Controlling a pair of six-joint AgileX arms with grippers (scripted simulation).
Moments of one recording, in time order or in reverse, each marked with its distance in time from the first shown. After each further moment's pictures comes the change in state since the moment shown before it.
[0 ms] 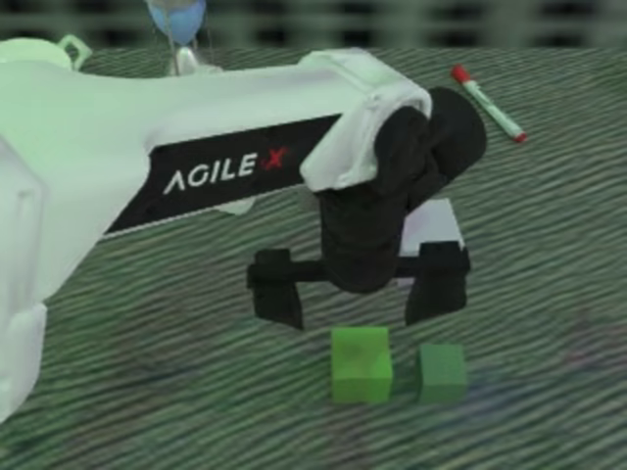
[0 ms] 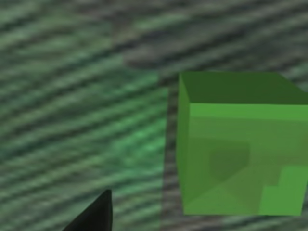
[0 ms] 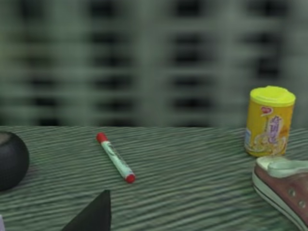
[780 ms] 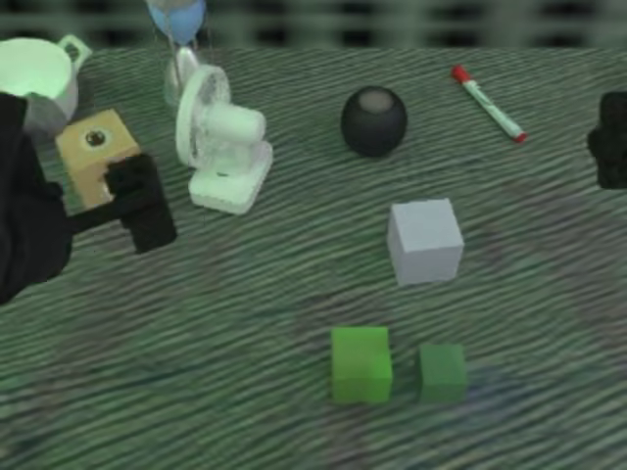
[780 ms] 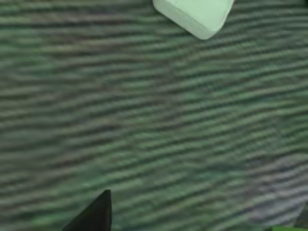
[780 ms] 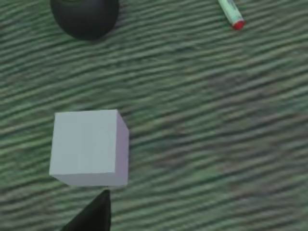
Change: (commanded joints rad) left arm 0.465 -1.022 -0.837 0.509 -0.016 0.261; right arm 0.228 1.137 1.003 -0.627 0.002 0.168
